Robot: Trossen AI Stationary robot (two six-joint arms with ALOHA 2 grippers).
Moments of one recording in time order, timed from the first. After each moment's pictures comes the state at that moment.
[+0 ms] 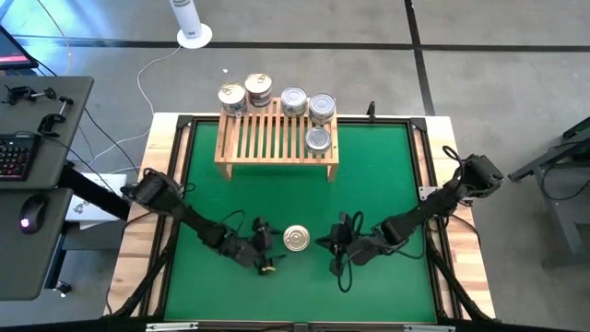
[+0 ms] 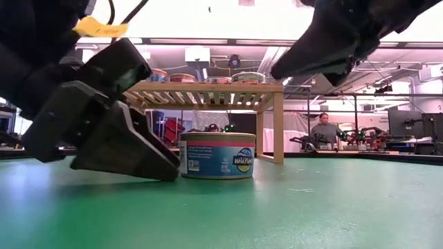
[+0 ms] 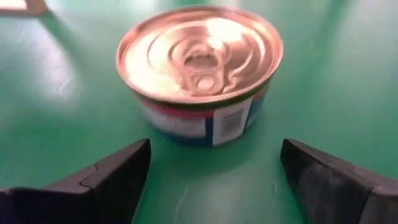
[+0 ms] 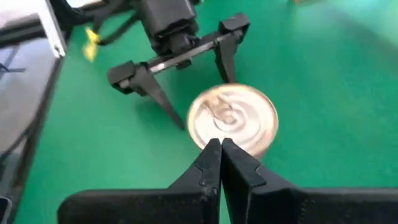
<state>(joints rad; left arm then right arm) -0.54 1.94 0.64 0.65 -0.61 -0.37 0.54 1.62 0.83 0.16 0.55 0.58</state>
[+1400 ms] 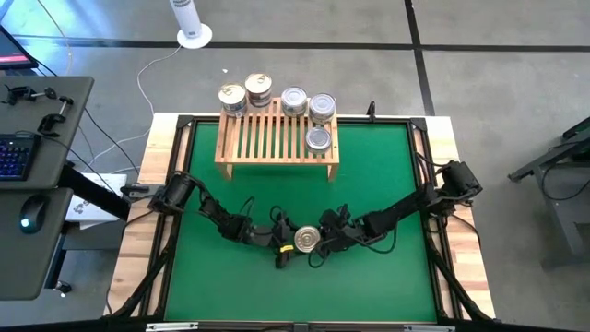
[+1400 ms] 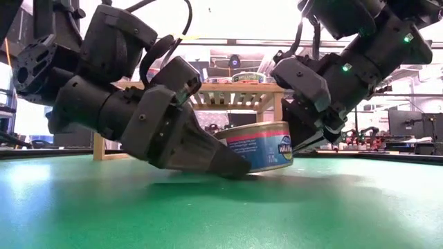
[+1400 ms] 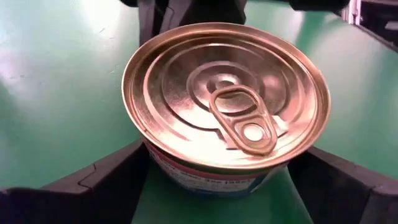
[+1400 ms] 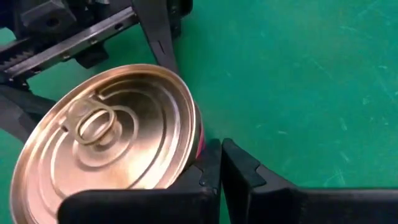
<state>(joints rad) -0.34 2.16 0.73 1.05 -0.33 -0.22 0.39 1.82 0.83 0.13 0.47 0.83</state>
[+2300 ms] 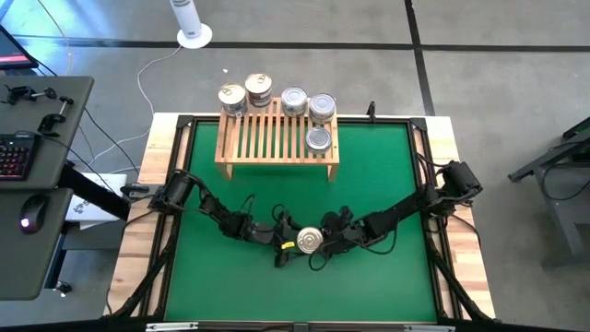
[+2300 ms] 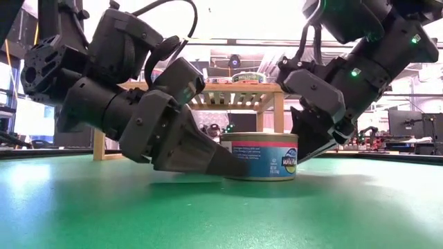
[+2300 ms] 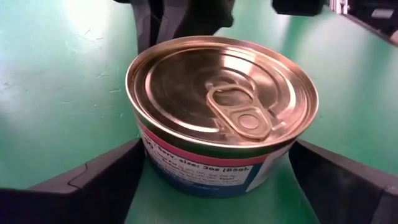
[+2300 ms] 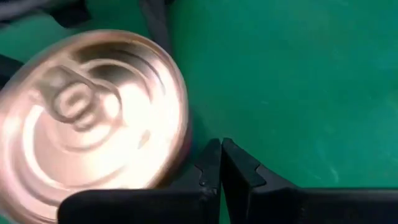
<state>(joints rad) -0.32 2.16 0.73 1.01 -0.24 -0.18 0.39 1.82 0.84 0.03 0.46 0.82</state>
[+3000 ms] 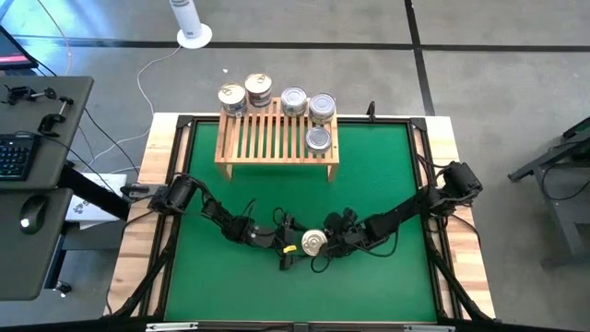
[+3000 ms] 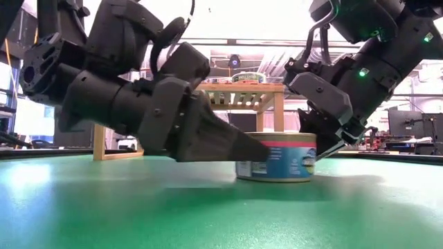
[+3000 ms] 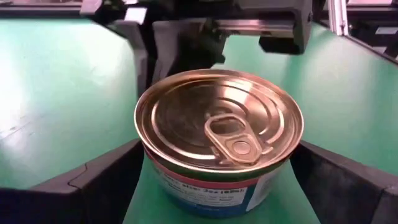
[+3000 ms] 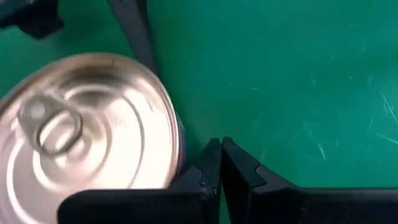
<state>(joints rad) -0.35 2.18 0.78 1.10 -0.32 -0.10 0.43 1.82 0.84 -0.04 0.49 0.91</state>
